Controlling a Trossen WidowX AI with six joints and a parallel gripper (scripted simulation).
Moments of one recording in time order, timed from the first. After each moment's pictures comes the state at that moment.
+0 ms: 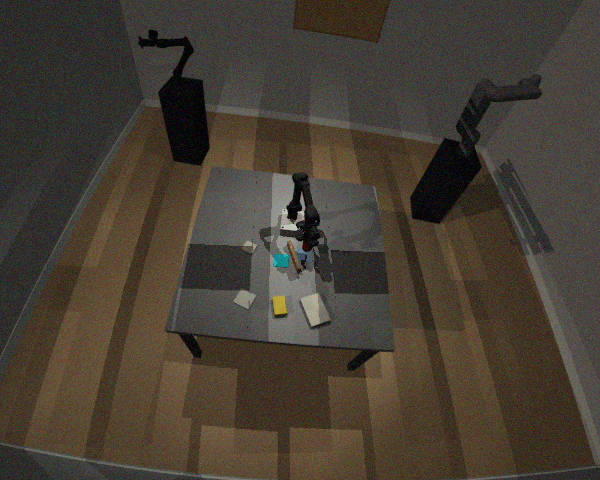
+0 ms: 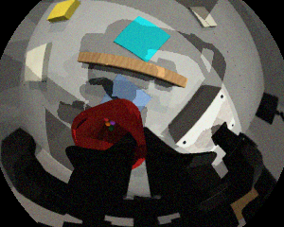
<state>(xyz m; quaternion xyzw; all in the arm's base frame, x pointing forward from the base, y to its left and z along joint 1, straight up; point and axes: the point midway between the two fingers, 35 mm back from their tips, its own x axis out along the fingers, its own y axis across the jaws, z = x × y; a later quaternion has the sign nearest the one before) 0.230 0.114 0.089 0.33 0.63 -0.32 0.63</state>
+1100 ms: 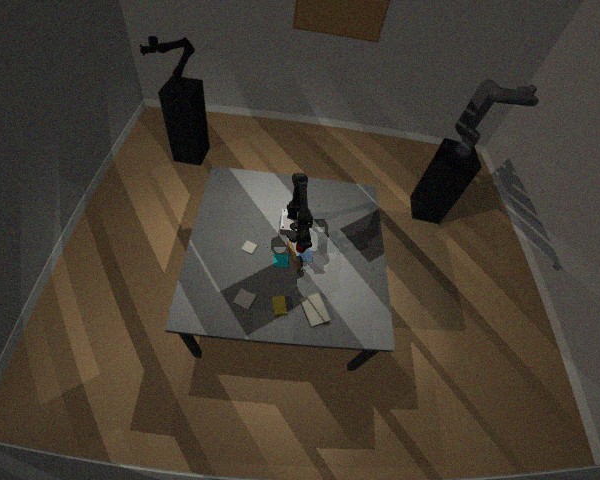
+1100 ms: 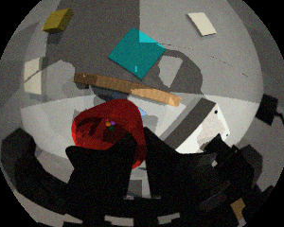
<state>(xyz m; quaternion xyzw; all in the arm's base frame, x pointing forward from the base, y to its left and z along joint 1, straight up) 0.248 0.077 0.089 0.33 0.63 -0.32 0.63</state>
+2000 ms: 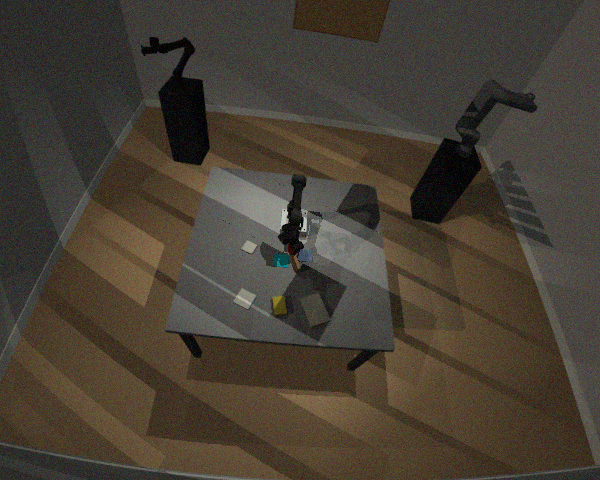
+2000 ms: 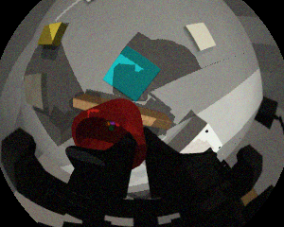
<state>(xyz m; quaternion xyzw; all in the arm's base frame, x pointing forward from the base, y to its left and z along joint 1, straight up) 0.273 0.029 0.090 0.33 0.62 -0.32 0.63</state>
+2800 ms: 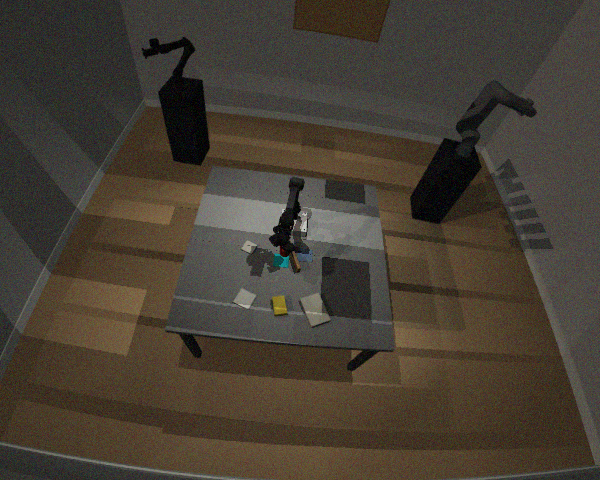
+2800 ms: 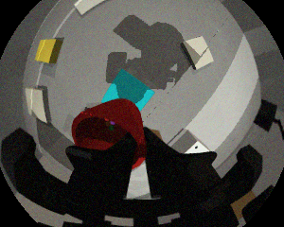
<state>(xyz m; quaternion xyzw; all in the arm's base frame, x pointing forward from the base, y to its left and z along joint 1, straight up) 0.300 -0.019 0.094 0.33 0.62 -0.32 0.63</state>
